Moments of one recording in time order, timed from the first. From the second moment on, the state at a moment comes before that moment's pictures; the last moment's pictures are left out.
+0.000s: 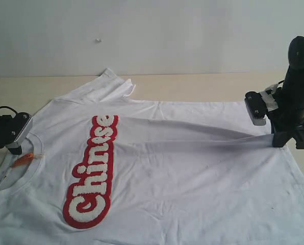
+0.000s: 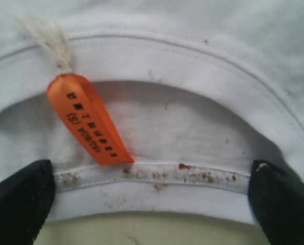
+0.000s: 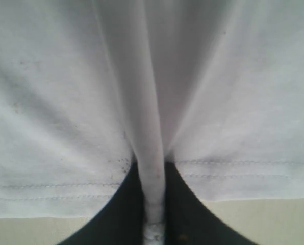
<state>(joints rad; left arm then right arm) 0.02 2.05 -1.17 -0.14 0.83 1.82 -0.15 2.22 -1.50 -0.04 1.00 -1.48</state>
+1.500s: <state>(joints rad) 0.02 2.04 -1.13 -0.17 0.80 1.80 -0.15 2.22 -1.50 -0.04 1.00 -1.48</state>
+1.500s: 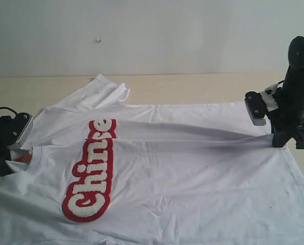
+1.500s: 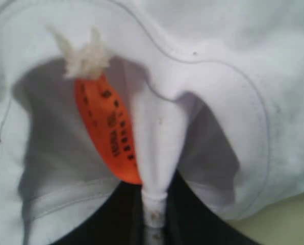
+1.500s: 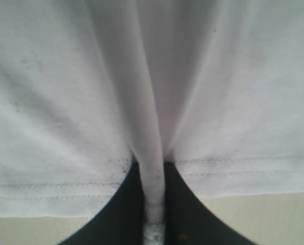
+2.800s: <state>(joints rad) 0.02 2.04 -1.13 -0.20 0.81 1.79 -0.15 2.22 -1.50 -0.04 1.00 -1.48</state>
